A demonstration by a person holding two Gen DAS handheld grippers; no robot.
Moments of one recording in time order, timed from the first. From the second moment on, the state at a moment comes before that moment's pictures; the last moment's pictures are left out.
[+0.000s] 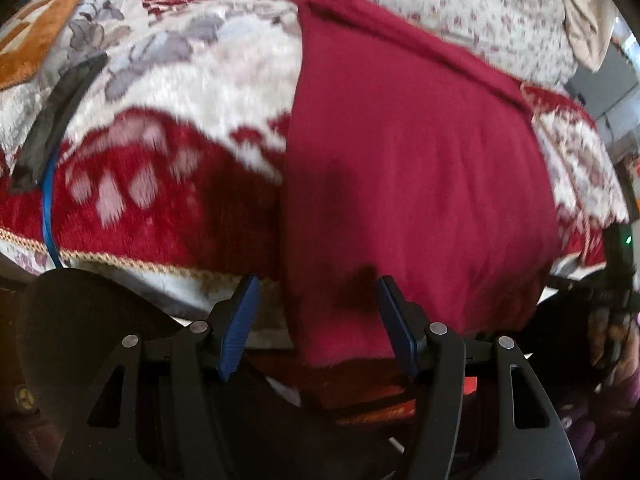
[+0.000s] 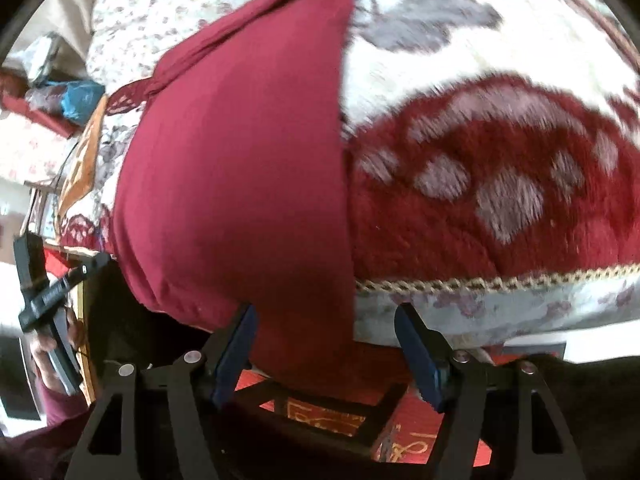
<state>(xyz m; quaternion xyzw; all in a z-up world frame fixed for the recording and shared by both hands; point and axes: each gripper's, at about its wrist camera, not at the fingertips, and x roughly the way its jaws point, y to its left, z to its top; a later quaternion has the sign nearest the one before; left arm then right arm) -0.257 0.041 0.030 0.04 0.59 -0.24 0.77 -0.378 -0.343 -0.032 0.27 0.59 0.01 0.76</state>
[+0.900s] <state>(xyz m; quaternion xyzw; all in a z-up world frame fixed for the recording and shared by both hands) -0.249 0.034 -0.007 -0.02 0.64 -0.26 0.72 -0.377 -0.316 -0.053 0.26 0.61 0.07 0.74</state>
